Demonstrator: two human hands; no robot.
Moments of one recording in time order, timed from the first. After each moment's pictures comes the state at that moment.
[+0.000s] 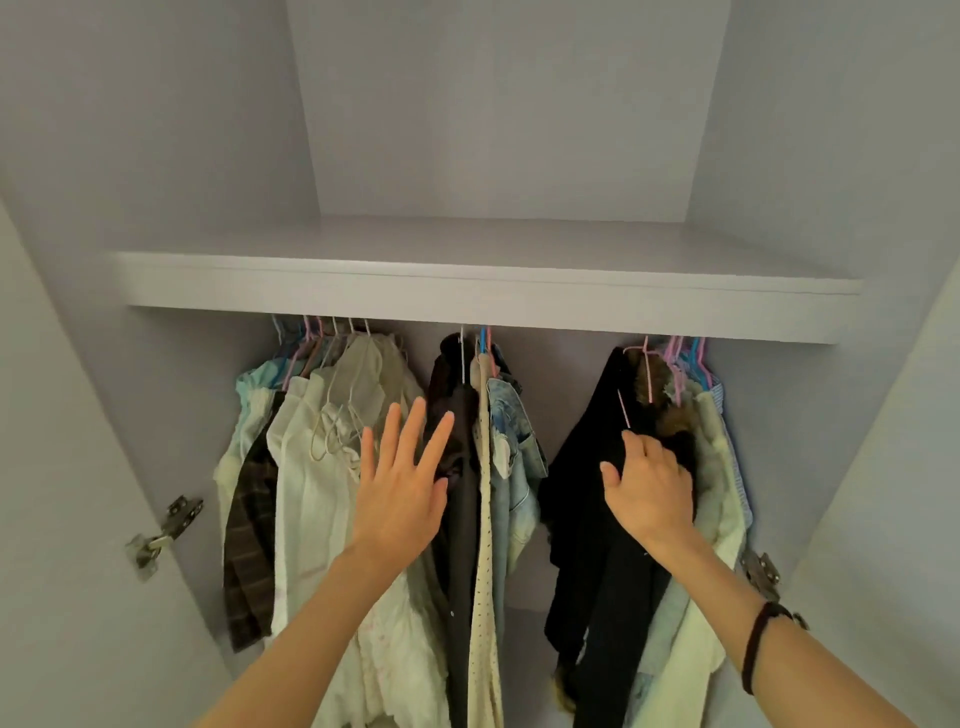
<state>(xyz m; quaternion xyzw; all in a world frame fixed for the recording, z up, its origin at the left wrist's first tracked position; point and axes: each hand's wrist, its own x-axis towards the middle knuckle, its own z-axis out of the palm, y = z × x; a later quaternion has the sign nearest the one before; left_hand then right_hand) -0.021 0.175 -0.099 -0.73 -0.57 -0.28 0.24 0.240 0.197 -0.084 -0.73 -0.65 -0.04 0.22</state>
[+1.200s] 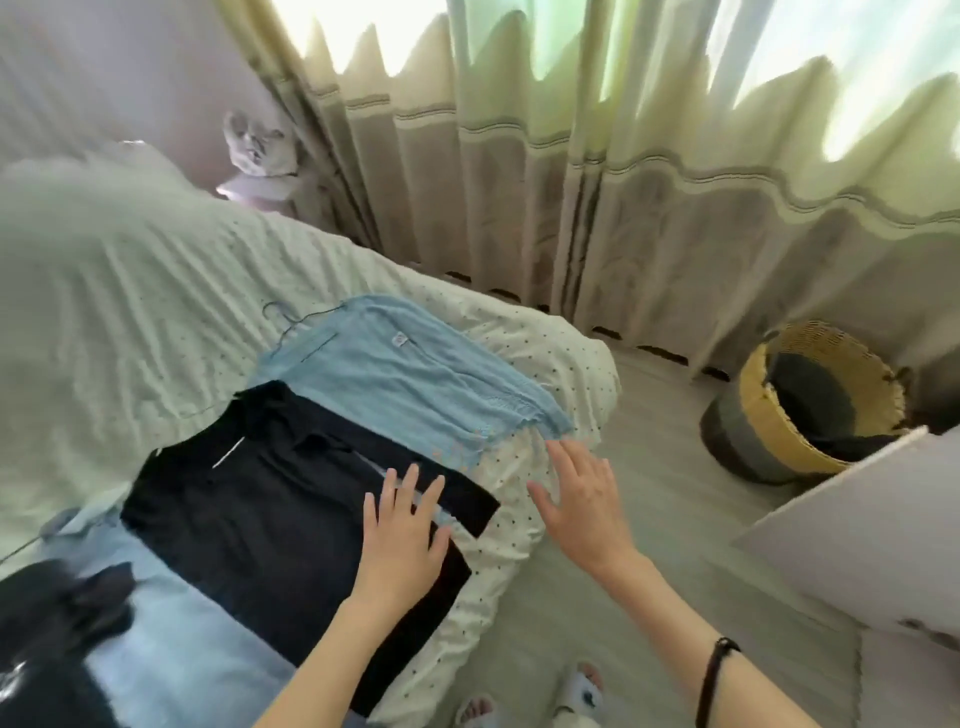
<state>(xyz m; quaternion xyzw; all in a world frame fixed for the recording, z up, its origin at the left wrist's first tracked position) 0.162 -0.686 -0.311 0.16 -0.98 -0.07 0.01 0.045 -0.505 -0.272 0.25 -0.94 0.24 -0.07</state>
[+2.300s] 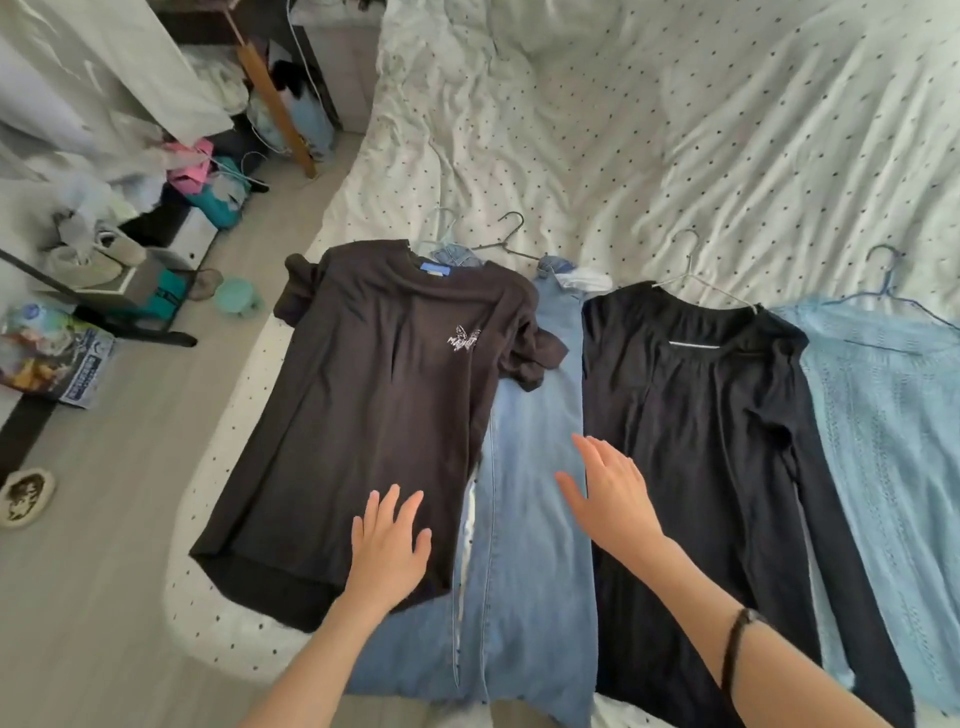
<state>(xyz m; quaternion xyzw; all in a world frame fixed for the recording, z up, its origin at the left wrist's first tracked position) 0.540 -0.820 -0.409 0.74 -0.60 -0.29 -0.09 0.291 -0.883 -0.378 0.70 -0.66 0.00 -0.27</state>
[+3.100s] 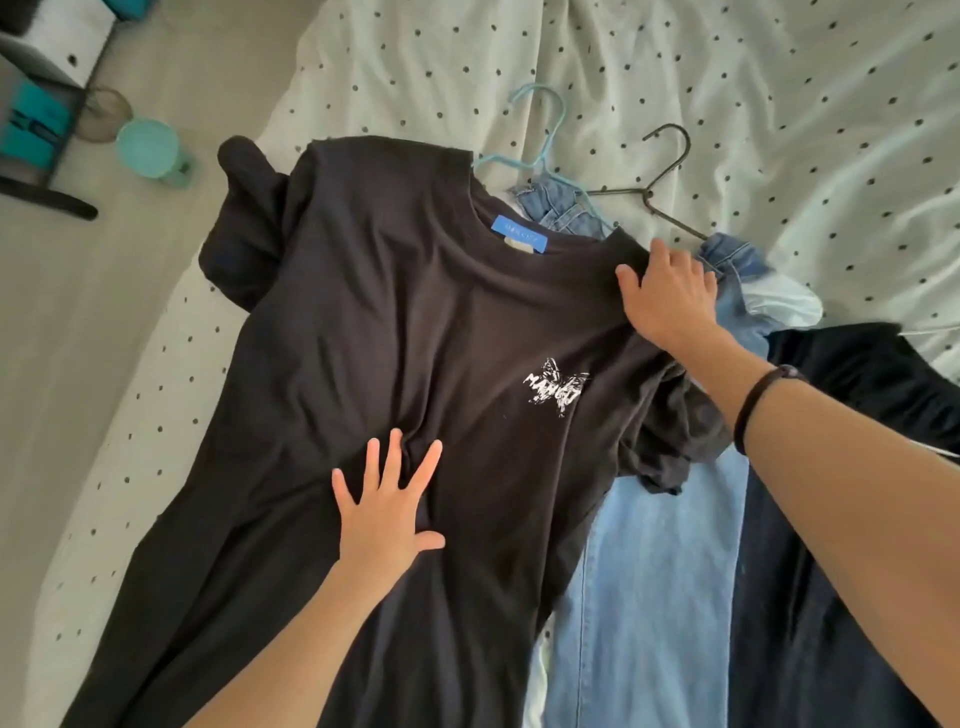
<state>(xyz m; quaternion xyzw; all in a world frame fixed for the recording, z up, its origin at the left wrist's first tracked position) 0.651 -1.017 -0.600 0.68 -0.62 -0.31 -0.23 0.420 -1.266 -0.551 0.66 -0.72 -0.10 -0.18</state>
